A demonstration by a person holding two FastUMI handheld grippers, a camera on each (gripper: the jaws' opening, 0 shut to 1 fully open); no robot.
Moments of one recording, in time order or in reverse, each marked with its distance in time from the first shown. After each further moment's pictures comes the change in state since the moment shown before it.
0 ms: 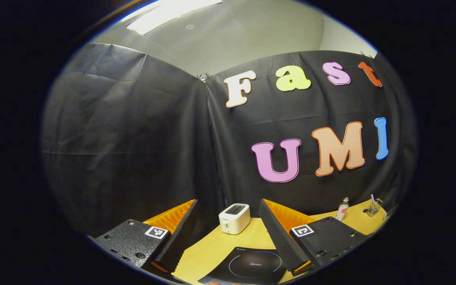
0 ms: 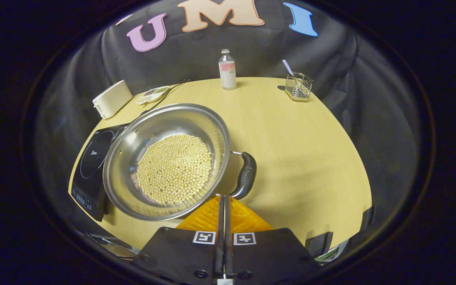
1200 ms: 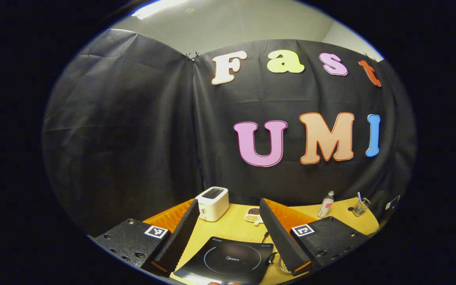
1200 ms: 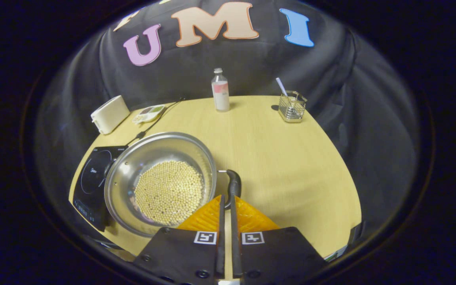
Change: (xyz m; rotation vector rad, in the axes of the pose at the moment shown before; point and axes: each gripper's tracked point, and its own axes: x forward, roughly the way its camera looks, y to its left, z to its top) left arm 0.035 -0.068 -0.058 -0.086 0.159 -0.158; right arm -0.014 -0.019 0.060 0.029 -0.118 -0.006
